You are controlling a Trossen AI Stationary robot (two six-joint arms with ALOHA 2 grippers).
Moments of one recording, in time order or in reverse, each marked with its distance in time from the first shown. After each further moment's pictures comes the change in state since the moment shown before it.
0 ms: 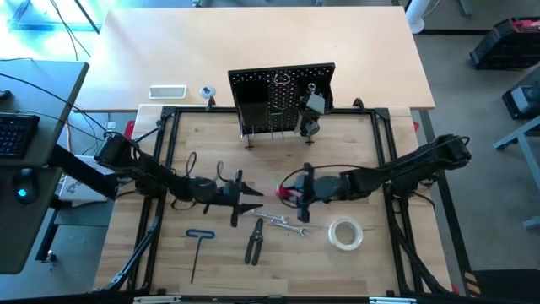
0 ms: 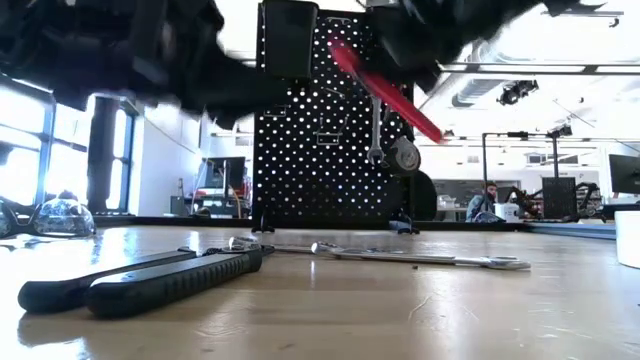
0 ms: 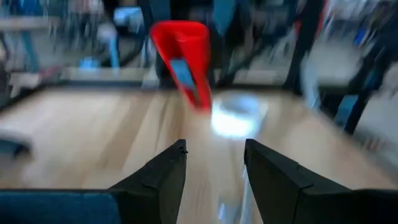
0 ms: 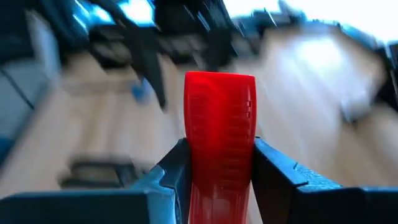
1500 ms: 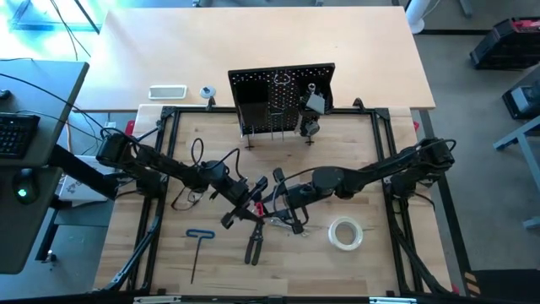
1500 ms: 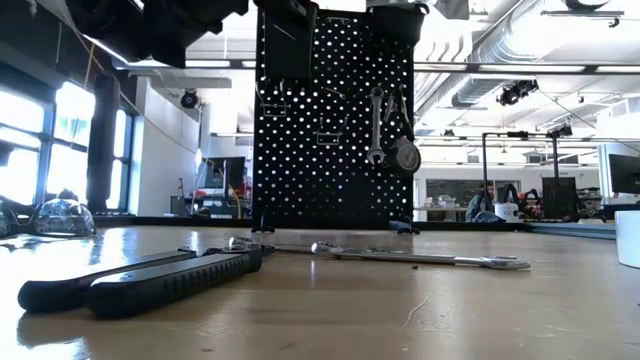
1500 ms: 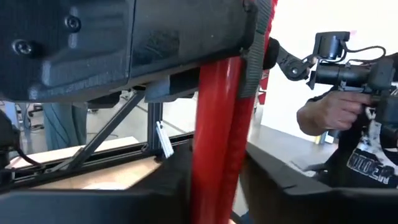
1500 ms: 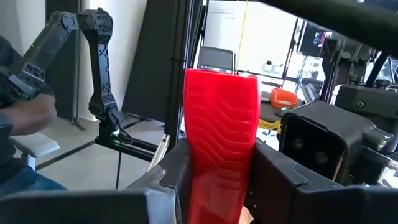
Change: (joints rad) left arm 0.122 0.000 0.287 -0.069 0.770 -0.079; right arm -0.037 0.177 0.192 0.534 -0.451 -0.359
